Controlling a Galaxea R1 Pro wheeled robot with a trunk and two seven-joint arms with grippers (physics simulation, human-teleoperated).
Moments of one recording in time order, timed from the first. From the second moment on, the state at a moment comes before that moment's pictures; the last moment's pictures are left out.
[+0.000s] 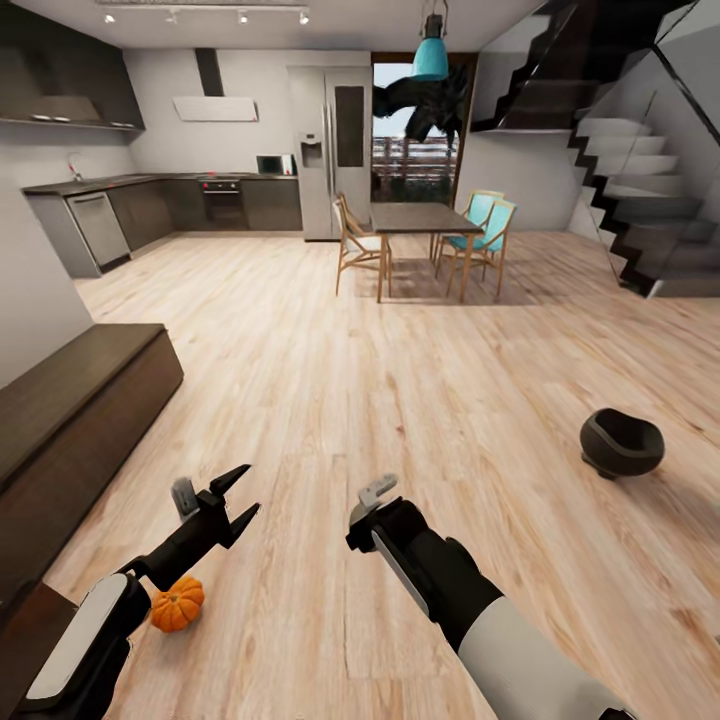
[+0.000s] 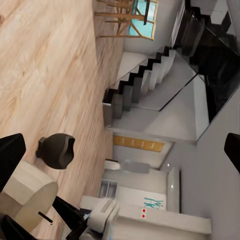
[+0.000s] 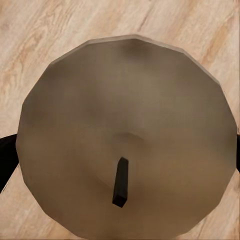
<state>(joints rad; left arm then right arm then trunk) -0.29 0.15 0.07 -1.30 1.70 0.63 -0.06 -0.70 0.17 0.57 -0.93 -0.05 0.89 -0.08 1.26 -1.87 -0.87</state>
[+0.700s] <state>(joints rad) -0.29 0.15 0.07 -1.30 1.70 0.63 -0.06 -0.70 0.17 0.56 -0.94 -0.05 0.88 -0.08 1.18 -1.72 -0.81</state>
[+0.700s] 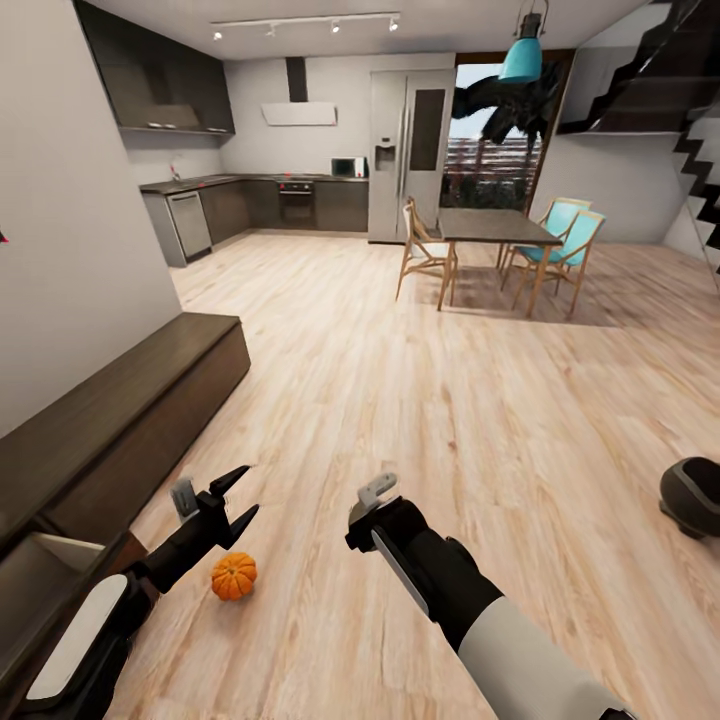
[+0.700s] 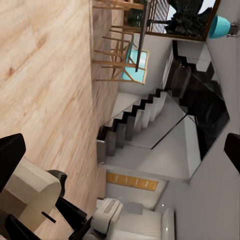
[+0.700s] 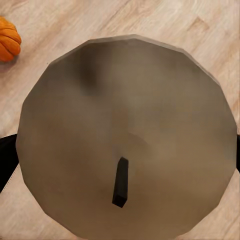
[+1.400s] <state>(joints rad) -0.29 0.15 0.07 -1.30 1.70 0.63 -0.06 -0.70 0.17 0.56 -0.94 -0.06 0.88 -0.08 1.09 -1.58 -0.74</state>
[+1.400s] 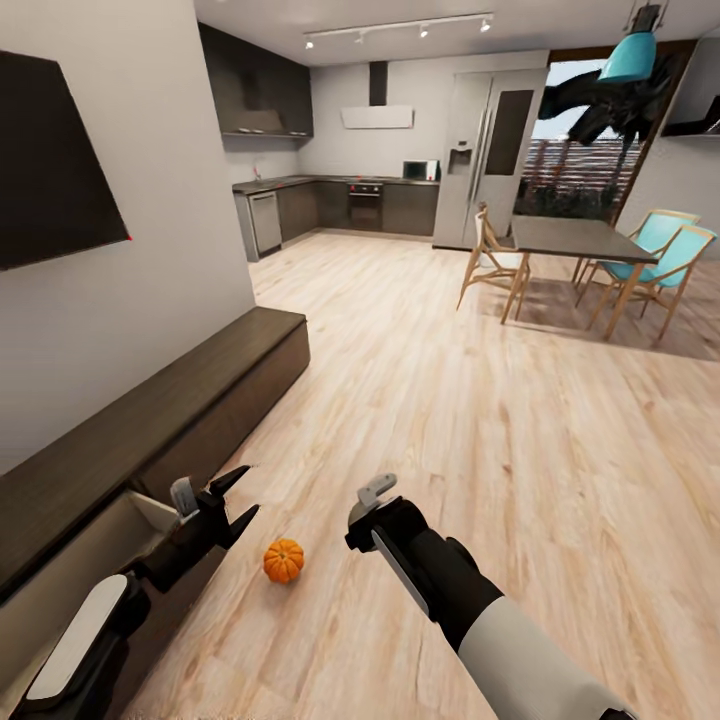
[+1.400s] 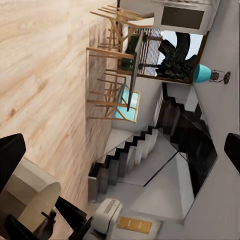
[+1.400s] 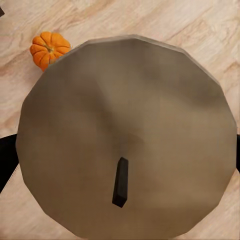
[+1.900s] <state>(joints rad) -0.29 0.15 0.07 -1.29 1.70 0.63 -0.06 -0.70 0.17 0.56 -0.94 -0.06 0.88 -0.08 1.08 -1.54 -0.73</state>
